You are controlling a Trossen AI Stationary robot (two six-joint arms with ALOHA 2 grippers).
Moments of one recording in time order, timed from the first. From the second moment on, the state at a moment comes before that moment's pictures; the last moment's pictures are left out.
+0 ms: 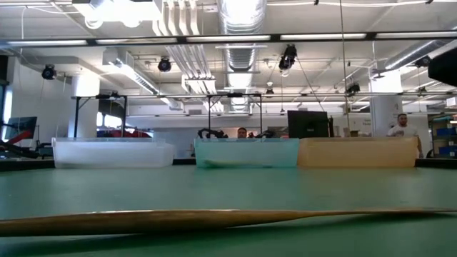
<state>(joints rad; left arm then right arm) -0.62 1.72 2.18 -1.55 -0.55 -0.57 0.76 1.48 0.90 -0.69 -0.02 0.54</state>
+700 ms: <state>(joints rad) -0.65 1.72 2.18 -1.55 -0.59 -0.64 0.77 1.75 0.99 -0.58 -0.09 0.39</state>
